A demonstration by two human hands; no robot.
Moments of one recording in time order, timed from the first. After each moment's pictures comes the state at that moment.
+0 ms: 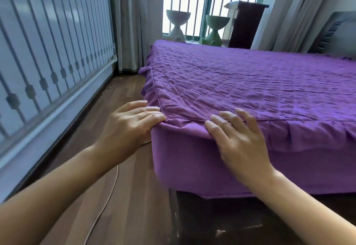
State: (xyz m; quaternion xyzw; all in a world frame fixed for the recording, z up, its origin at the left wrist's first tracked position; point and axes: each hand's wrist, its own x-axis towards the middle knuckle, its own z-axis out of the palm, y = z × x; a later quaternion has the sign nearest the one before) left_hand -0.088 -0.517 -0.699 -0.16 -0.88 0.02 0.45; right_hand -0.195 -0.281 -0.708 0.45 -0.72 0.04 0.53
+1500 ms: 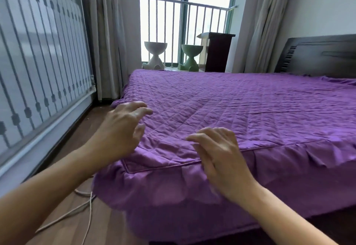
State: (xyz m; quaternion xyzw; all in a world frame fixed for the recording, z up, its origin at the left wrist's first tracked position) left_hand -0.156 -0.483 -0.625 0.01 -0.95 -0.09 0.30; right_hand -0.222 -0.260 -0.667 0.46 -0.76 0.26 0.38
